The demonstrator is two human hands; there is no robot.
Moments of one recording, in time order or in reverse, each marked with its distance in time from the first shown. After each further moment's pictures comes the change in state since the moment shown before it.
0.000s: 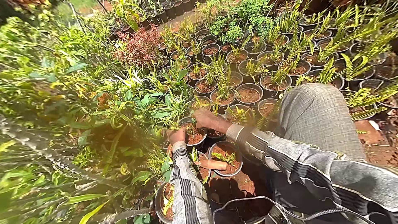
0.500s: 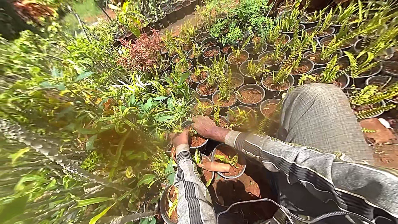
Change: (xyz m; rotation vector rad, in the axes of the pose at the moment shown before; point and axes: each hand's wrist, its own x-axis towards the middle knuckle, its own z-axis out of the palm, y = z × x) left_hand -0.002 0.003 0.002 0.018 0.005 -0.030; right_hand 0.006 0.001 0.042 -0.193 0.097 -0.158
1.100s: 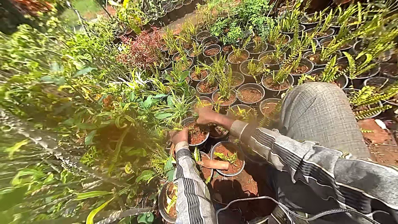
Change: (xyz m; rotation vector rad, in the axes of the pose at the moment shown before) left_hand -0.001 -0.004 -0.001 -0.054 0.020 0.024; right_hand -0.005 0.005 -0.072 0.458 -0.173 0.255
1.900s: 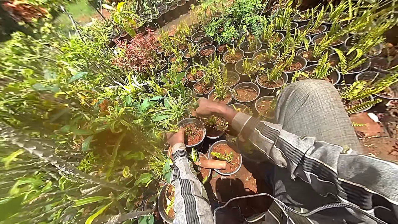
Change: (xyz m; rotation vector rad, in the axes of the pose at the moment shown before) left_hand 0.003 -0.001 0.000 0.094 -0.021 0.034; right_hand -0.010 0.006 -0.038 0.216 0.059 0.110
